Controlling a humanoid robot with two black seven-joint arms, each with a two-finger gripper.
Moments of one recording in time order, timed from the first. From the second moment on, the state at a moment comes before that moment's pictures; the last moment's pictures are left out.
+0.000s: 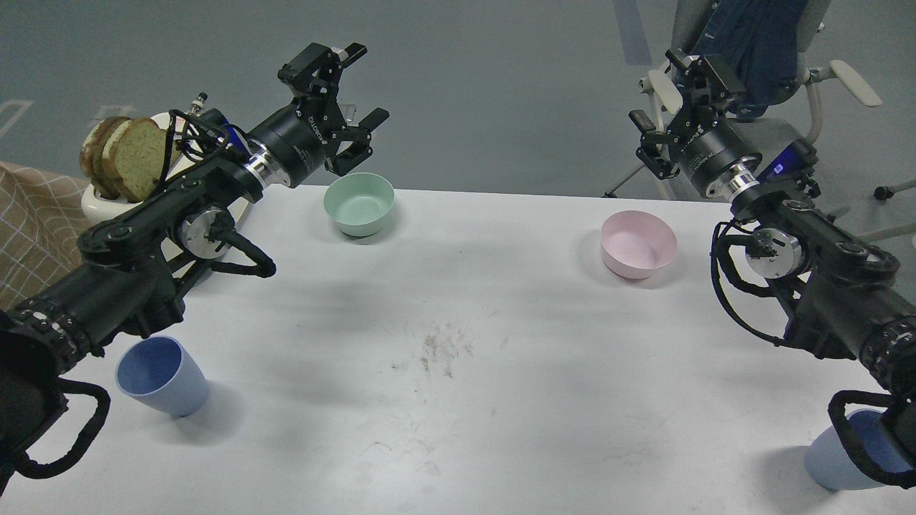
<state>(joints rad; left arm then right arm) -0.86 0.35 -0.64 -0.75 0.35 -0.49 -0.36 0.98 -0.16 0.49 0.34 -0.24 0.49 0.49</state>
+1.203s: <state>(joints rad) -0.87 1.12 -0.62 -1.40 1.06 -0.48 -0.47 0.99 -0.18 0.49 0.34 -0.24 0.49 0.49</state>
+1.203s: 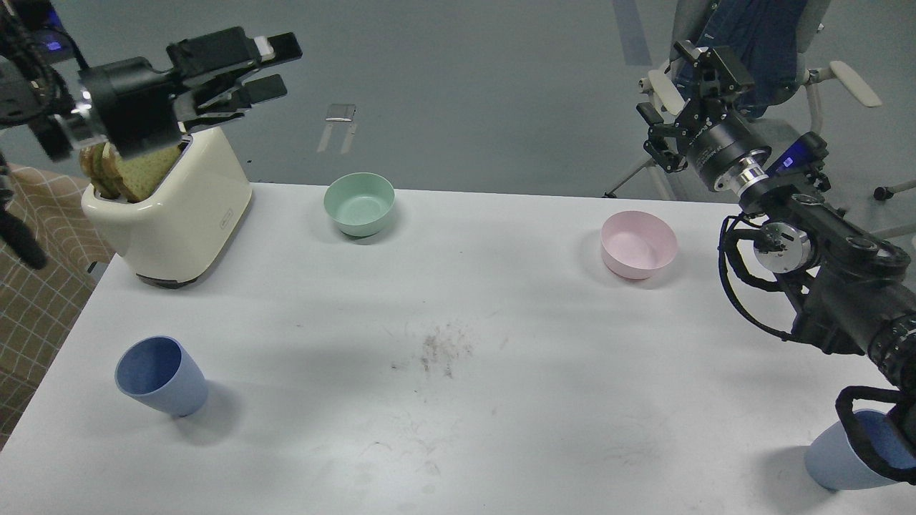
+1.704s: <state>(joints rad) -0.82 1.56 -0.23 -1.57 1.57 -0.25 -0.49 0.98 -0.17 0.49 0.34 -0.25 0.49 0.49</state>
